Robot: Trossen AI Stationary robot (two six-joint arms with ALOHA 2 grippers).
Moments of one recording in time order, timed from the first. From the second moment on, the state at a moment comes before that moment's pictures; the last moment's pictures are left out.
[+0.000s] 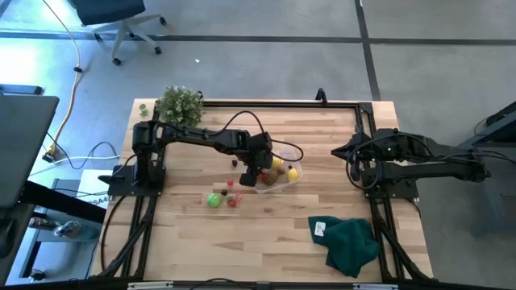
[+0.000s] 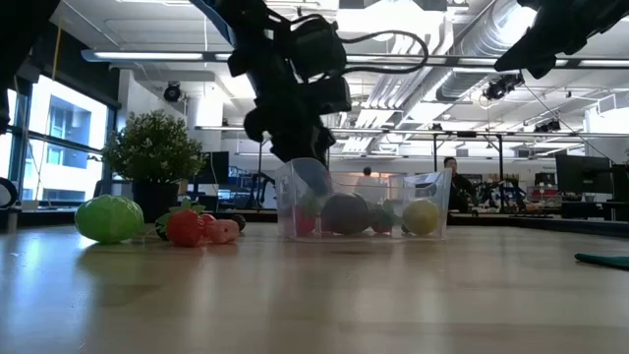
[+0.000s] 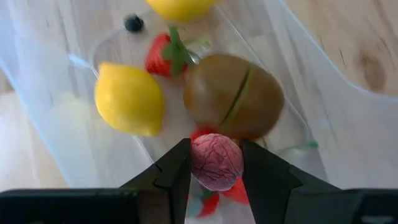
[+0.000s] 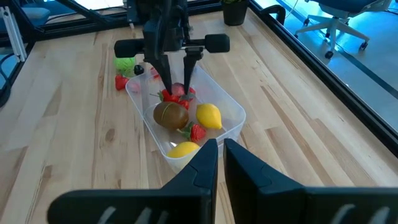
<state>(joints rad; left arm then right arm) 0.26 1.93 1.34 -0.51 0.17 0.41 -0.09 0.48 0.65 -0.67 0.10 0.11</state>
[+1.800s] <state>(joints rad) 0.26 1.95 1.45 -0.62 0.22 0.35 -0.09 0.48 0.65 -0.67 0.10 0.11</state>
